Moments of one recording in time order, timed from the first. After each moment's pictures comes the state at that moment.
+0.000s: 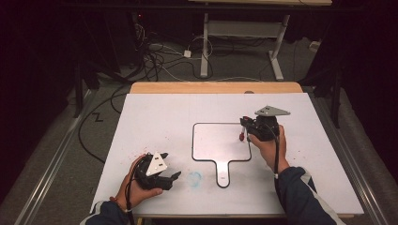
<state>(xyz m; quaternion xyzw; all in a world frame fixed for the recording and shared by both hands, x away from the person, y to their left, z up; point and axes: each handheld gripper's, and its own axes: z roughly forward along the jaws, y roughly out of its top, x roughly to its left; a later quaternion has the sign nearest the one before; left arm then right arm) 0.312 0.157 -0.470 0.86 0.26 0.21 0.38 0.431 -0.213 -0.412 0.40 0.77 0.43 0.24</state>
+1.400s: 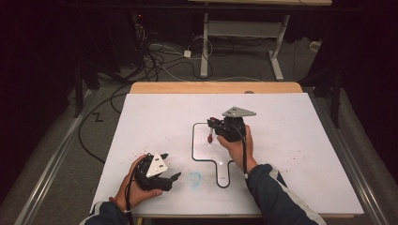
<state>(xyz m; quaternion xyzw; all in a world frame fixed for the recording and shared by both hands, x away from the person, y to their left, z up) 0.310 0.157 -0.470 0.87 0.26 0.21 0.37 0.439 -0.120 -0.425 0.37 0.77 0.50 0.18</state>
